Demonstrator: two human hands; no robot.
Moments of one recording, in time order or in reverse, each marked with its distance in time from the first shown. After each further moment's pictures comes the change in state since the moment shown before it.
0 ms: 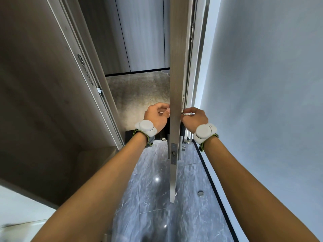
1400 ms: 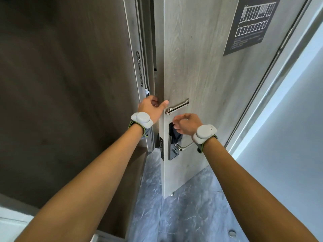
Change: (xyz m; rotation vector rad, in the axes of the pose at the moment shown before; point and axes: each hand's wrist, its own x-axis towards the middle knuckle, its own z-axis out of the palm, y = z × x) left_hand 0.166 -0.099 -0.261 0.273 0.389 -0.088; right_hand 0.105 -0.122 0.307 0.045 -0.567 -0.025
